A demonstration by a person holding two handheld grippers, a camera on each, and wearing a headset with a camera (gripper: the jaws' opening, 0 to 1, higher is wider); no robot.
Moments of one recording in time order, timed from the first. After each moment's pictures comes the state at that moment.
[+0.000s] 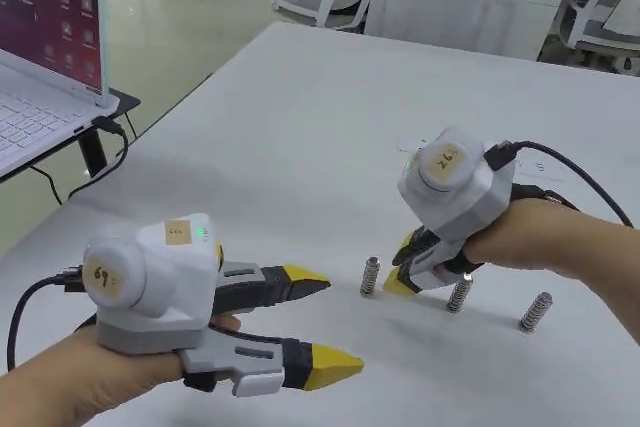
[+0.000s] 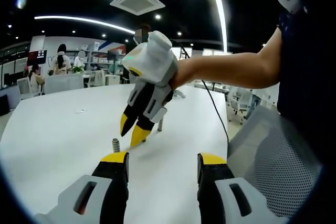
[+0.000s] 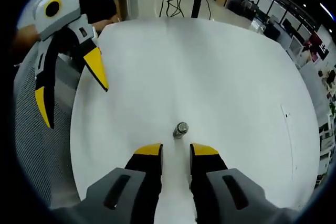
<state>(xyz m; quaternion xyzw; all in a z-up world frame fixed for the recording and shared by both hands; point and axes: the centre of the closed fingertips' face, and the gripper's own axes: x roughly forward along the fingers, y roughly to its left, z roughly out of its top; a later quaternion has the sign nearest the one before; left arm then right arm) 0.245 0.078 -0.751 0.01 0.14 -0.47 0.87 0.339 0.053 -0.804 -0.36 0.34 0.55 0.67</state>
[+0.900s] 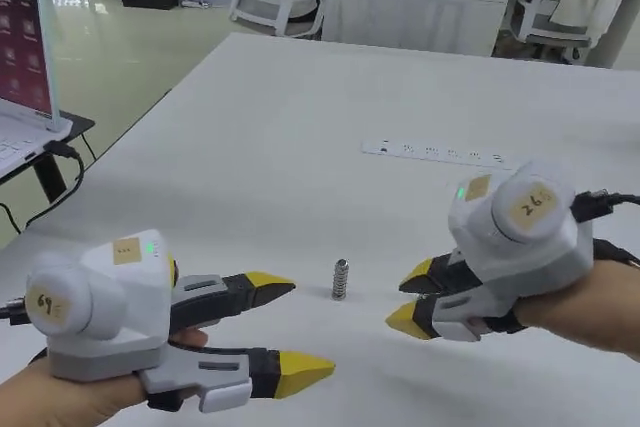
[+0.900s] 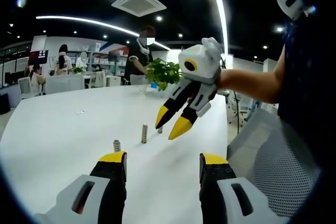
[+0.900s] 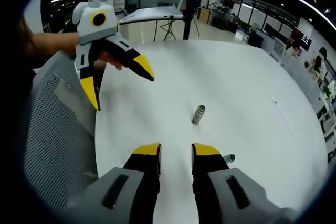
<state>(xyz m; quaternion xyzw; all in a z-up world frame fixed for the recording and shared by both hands) 0.243 0.079 -0.745 0.00 0.13 -0.46 0.88 0.281 0.011 -0.772 -0.28 0.30 0.55 0.73</state>
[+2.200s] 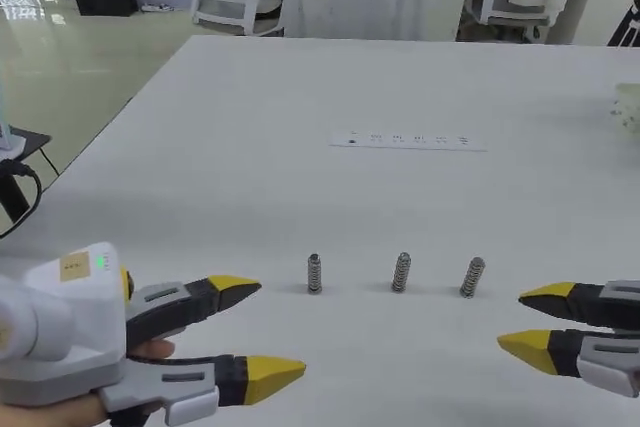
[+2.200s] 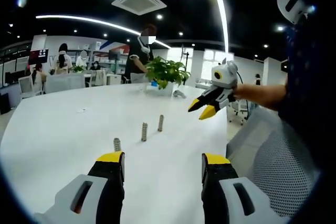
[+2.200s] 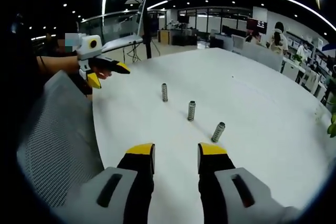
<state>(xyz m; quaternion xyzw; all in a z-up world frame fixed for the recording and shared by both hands) 0.240 0.080 -0.745 0.00 0.14 -0.46 0.88 0.261 -0.117 -0.763 -0.14 0.26 0.45 0.84</state>
